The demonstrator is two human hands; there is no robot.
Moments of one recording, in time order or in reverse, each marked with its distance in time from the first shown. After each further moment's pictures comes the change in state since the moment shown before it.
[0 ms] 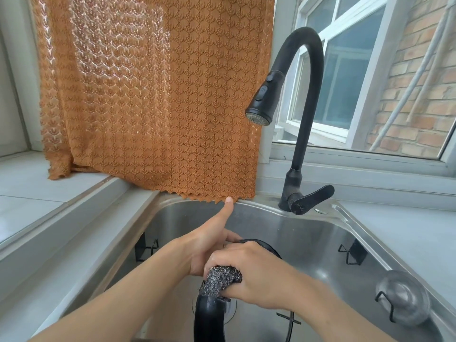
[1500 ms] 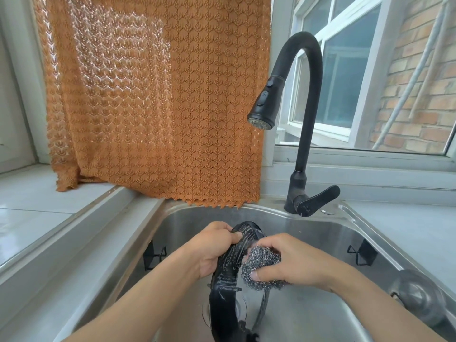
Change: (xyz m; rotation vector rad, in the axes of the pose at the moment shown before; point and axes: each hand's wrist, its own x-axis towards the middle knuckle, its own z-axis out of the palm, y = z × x) left_hand -0.009 0.001 0.007 0.014 0.294 0.269; right_hand -0.018 0.044 -0.024 0.286 -0.036 0.499
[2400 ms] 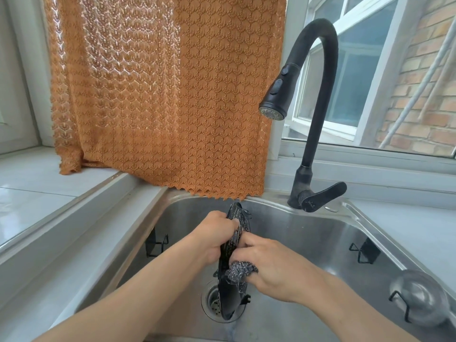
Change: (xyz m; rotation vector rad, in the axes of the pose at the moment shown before) left_hand 0.018 -0.007 0.000 -0.006 0.118 0.047; right_hand 0.013 -0.012 0.037 -0.556 0.070 -0.423
